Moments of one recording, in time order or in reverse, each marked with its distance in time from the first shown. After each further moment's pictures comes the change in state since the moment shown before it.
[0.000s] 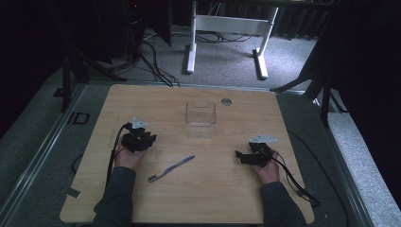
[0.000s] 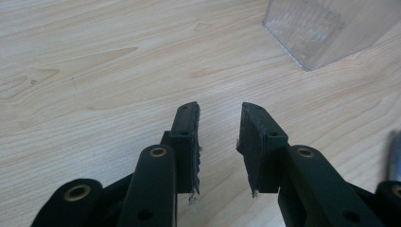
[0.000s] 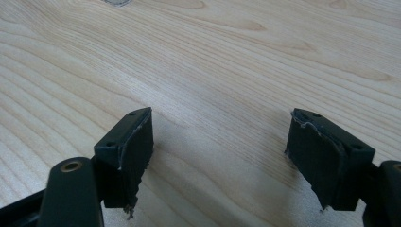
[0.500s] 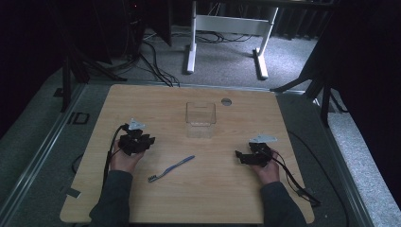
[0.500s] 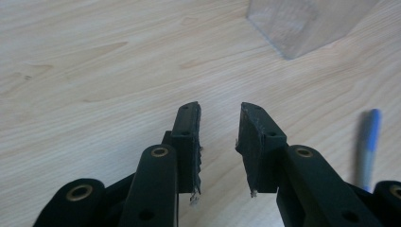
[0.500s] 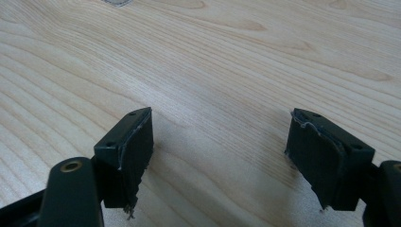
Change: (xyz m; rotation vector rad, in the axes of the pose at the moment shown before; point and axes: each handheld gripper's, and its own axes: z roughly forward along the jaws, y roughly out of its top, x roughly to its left) left arm 0.002 -0.002 -0.014 0.023 -0.070 0.011; right arm 0.000 0.000 0.000 0.000 0.000 -0.001
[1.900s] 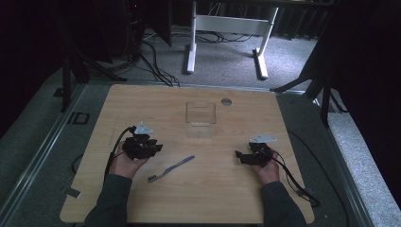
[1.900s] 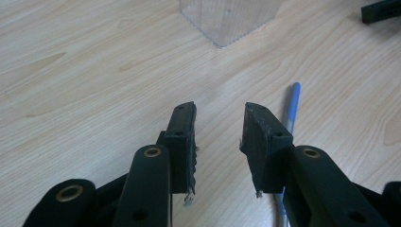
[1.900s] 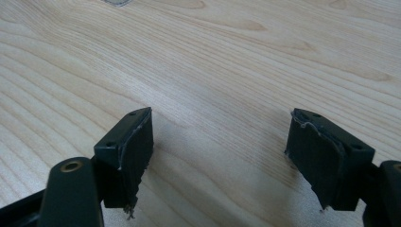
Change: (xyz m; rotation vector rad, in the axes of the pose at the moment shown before) left arm -0.034 0.008 -0.019 0.059 -0.100 0.147; right arm 0.000 0.000 0.000 -0.001 0.000 0.001
